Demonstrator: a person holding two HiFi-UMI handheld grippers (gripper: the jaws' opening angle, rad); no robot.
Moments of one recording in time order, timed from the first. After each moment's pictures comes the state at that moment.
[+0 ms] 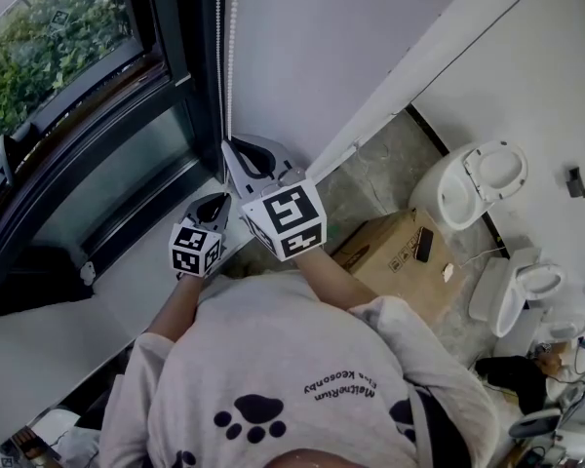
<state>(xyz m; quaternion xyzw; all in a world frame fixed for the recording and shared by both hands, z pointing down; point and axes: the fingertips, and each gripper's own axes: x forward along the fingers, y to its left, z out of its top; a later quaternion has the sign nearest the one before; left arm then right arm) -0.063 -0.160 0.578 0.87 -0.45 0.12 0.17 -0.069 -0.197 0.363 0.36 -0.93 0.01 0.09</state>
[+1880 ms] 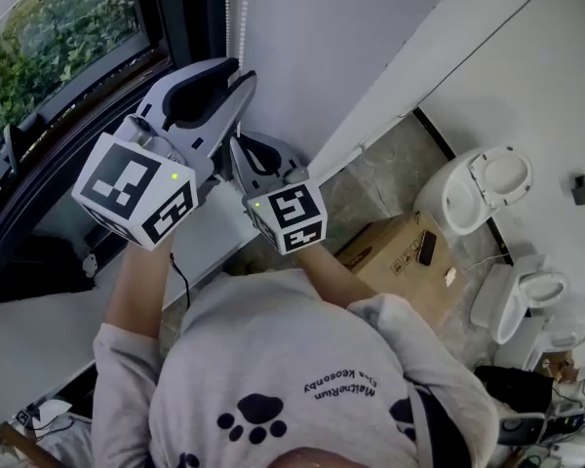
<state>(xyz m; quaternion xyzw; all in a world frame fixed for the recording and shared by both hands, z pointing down) -0.046 -0.197 0.208 0.91 -0.40 -0.03 -0.04 -0.059 -0.199 0.376 0.37 -0.93 0.01 0.07</state>
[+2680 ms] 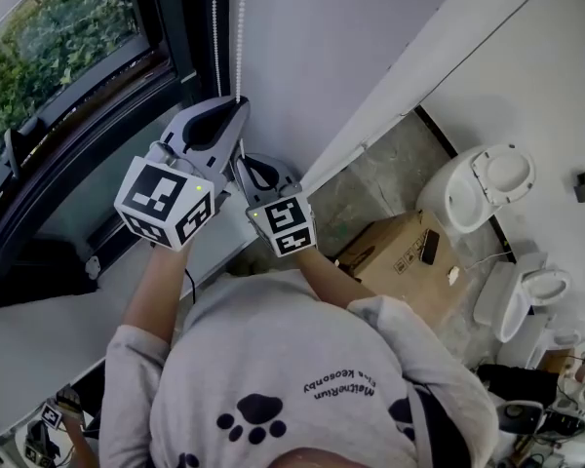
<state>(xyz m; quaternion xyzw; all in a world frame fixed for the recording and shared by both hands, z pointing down) -0.047 -0.209 0.282 0.91 -0.42 -0.02 0.00 -0.055 -0.200 0.459 0.38 -0.92 0.02 0.12</state>
